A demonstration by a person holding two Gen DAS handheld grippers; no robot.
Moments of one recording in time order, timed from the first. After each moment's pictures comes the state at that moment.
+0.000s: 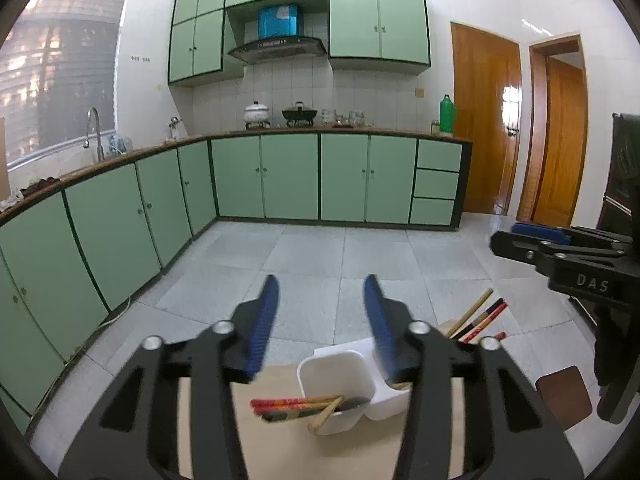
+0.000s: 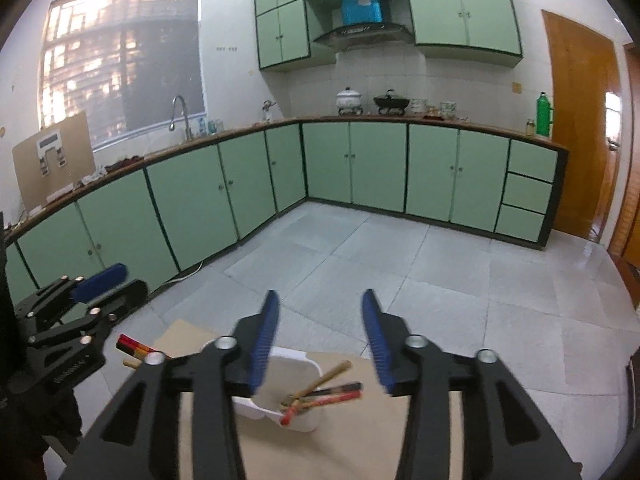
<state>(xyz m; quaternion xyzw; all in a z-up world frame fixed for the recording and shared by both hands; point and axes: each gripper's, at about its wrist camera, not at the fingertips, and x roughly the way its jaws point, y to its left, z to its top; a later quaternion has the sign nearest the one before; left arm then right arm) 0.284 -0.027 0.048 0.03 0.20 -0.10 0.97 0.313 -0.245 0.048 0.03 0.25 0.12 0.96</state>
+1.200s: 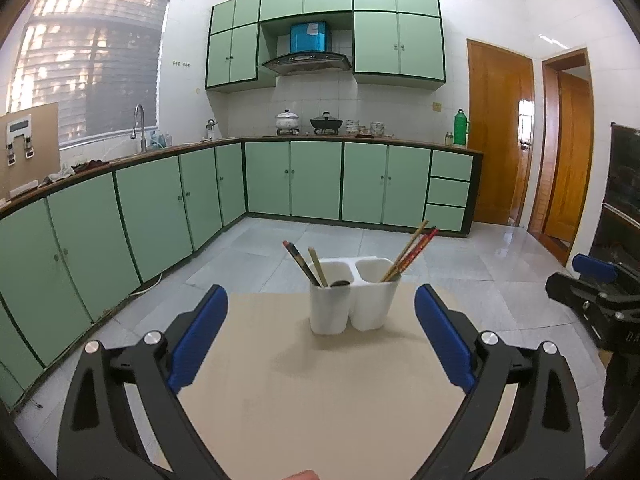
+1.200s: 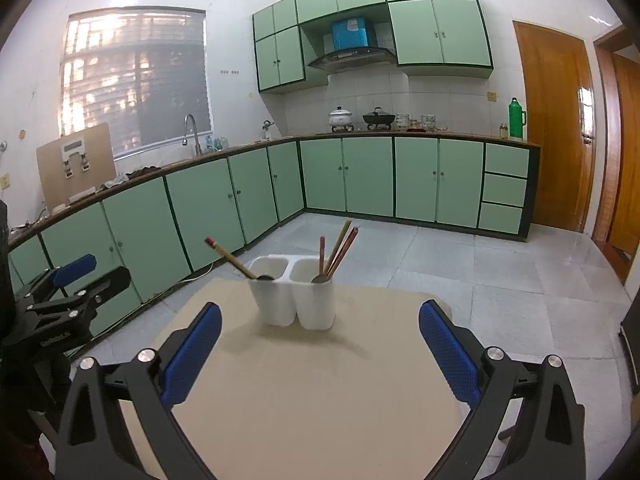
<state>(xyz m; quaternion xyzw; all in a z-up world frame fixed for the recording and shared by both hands) 0.074 -0.022 0.035 0.01 0.19 -0.05 0.98 0.088 -0.257 0.021 0.04 0.21 0.11 0.97</state>
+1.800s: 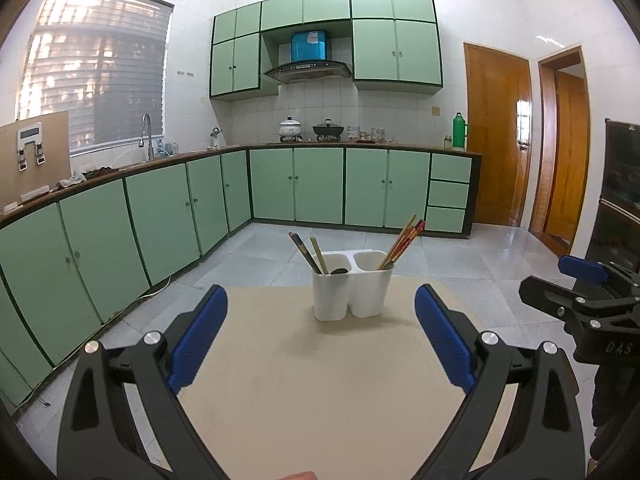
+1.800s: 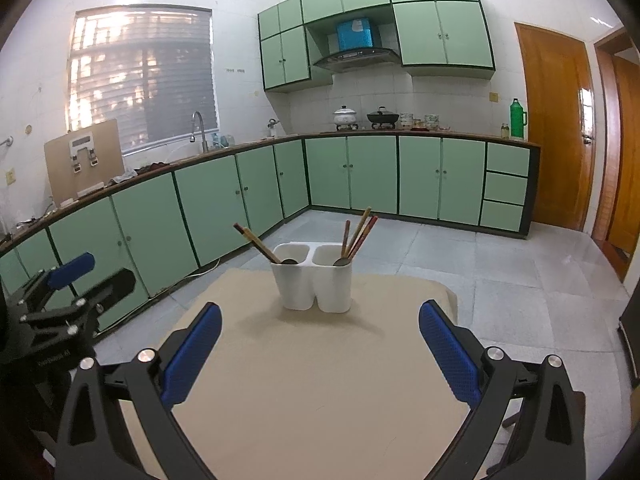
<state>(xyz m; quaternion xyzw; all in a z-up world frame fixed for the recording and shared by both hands) 0.020 -0.021 0.041 0.02 0.17 -0.05 0.98 0.046 -0.228 0.022 0.04 0.22 0.11 0.97</state>
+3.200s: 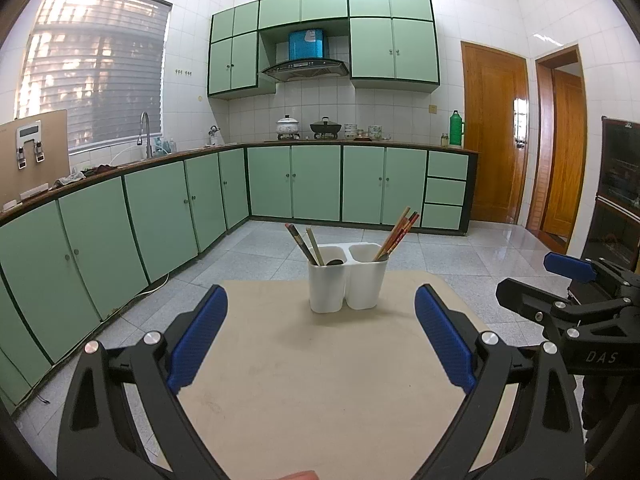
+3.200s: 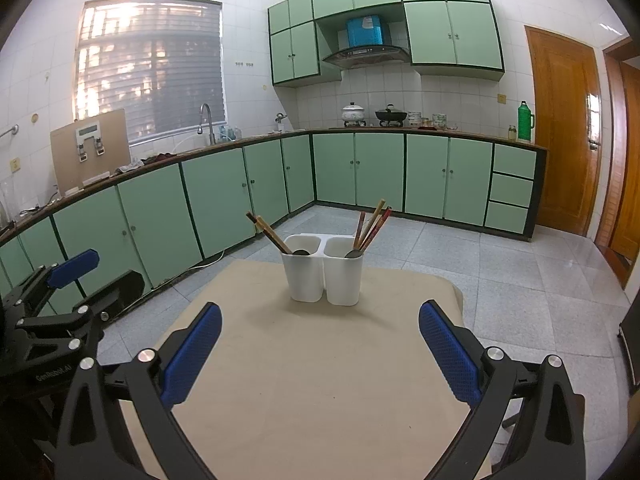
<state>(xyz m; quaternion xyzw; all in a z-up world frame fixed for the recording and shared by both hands) 0.007 -0.021 0.038 0.02 0.18 -0.05 0.98 0.035 -0.213 0.018 0.03 0.22 0.12 0.97</state>
